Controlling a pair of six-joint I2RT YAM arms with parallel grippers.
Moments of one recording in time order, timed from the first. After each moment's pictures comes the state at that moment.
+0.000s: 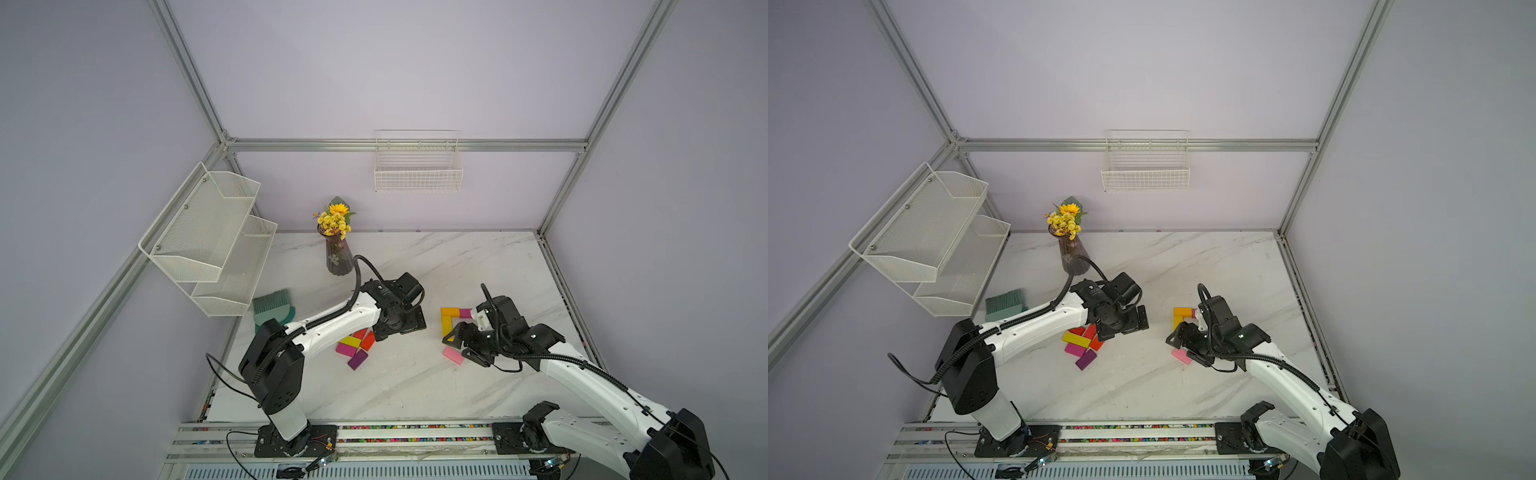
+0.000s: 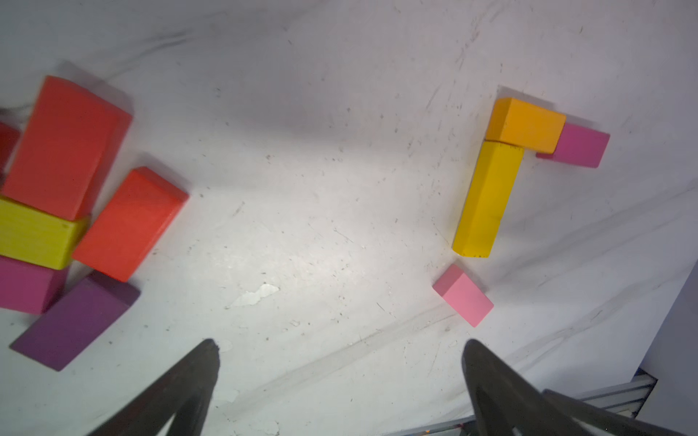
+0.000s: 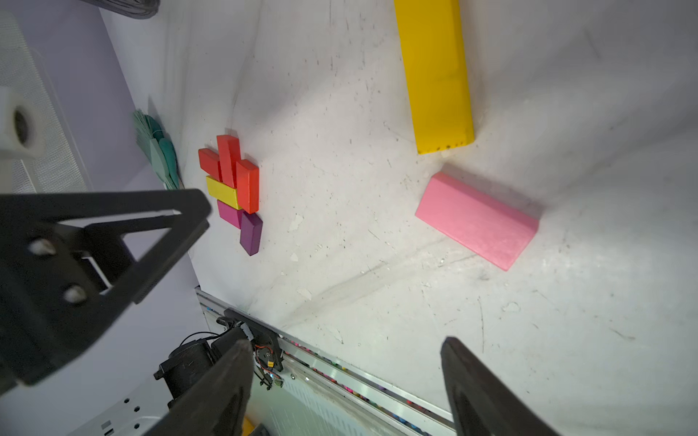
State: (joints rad) left arm -0.76 1.65 1.33 -0.90 0.01 -1.00; right arm 0.52 1.04 0.68 -0.61 -0.39 0.99
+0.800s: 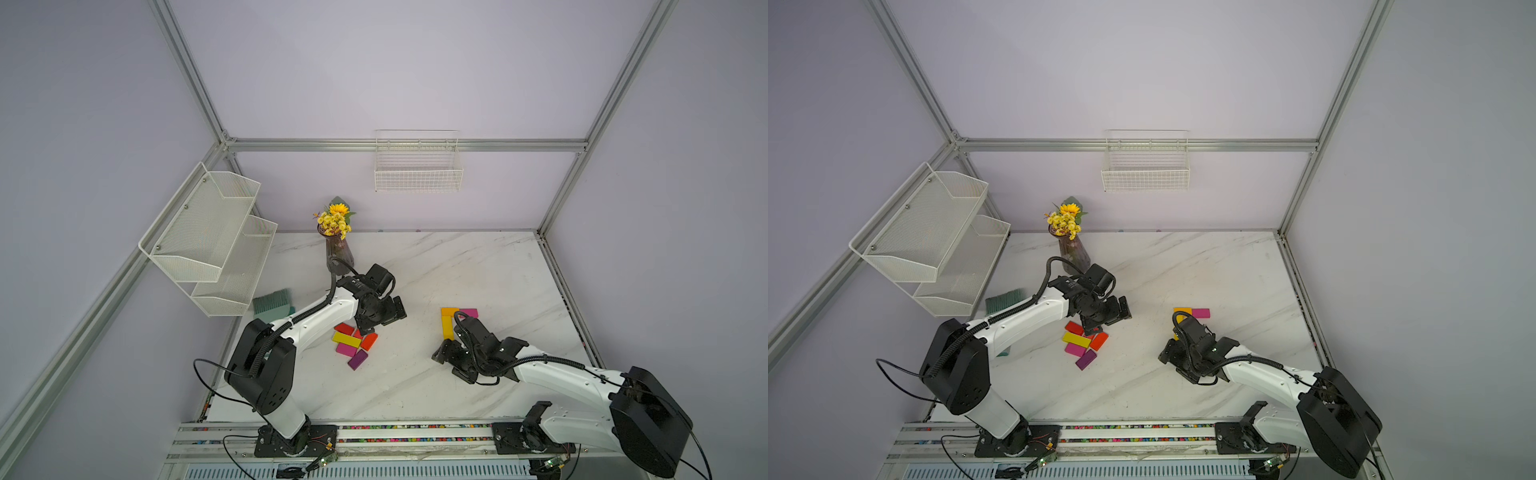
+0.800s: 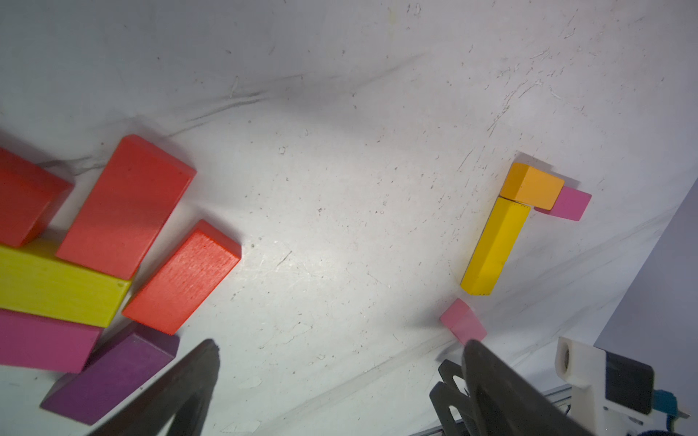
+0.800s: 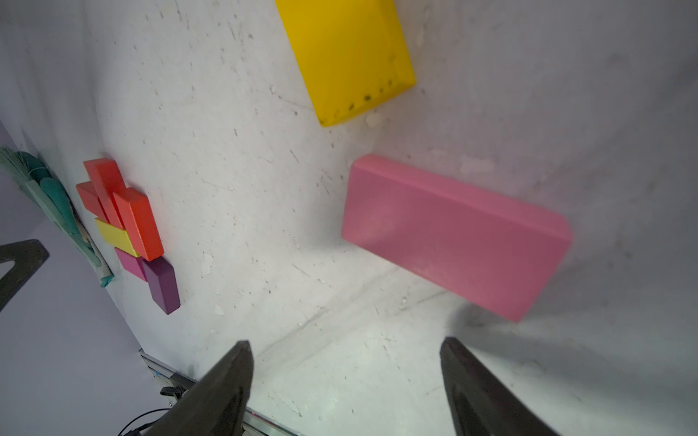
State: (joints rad) left arm -0.59 1.64 1.23 -0.79 0.16 -0.93; right arm 0.71 1.22 0.55 -0.36 -0.19 1.24
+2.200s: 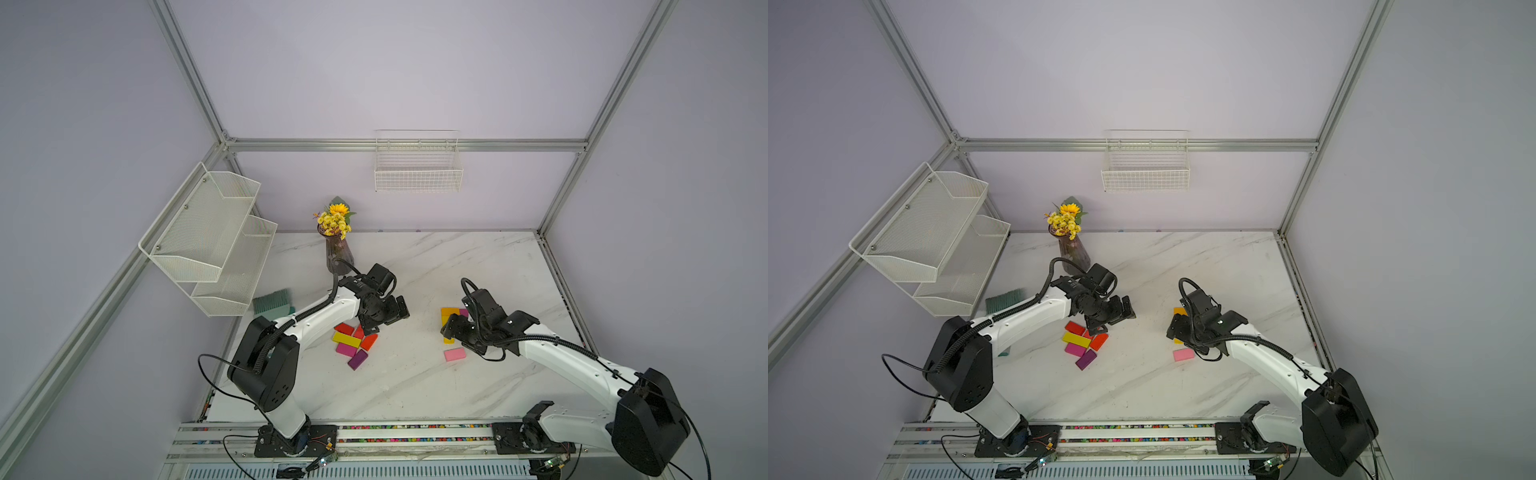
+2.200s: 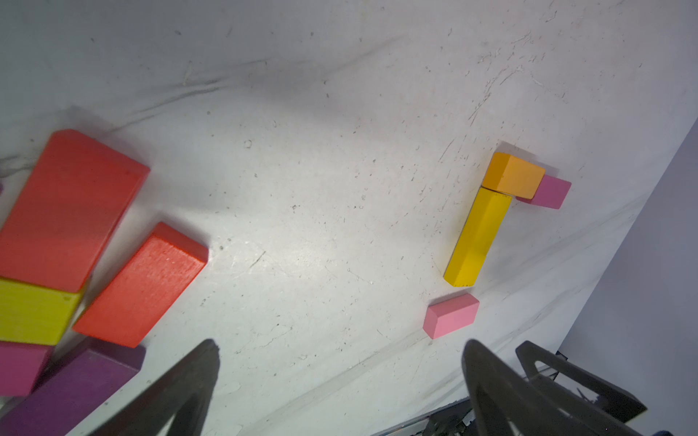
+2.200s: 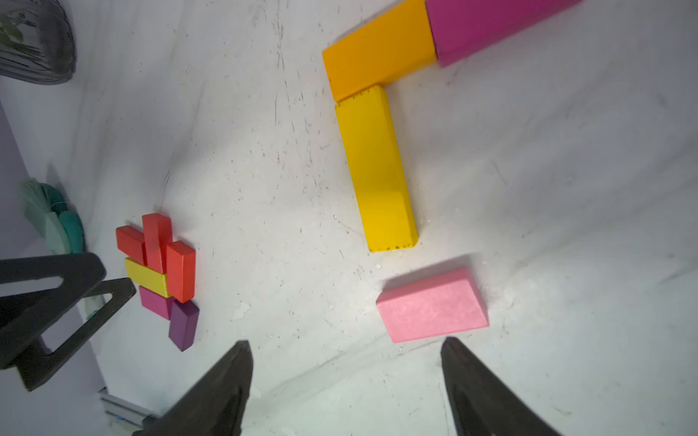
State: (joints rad) left arm -0.59 1.66 1.23 -0.75 0.22 -0.93; right arm 0.57 1.28 0.85 -0.63 -0.06 0.91
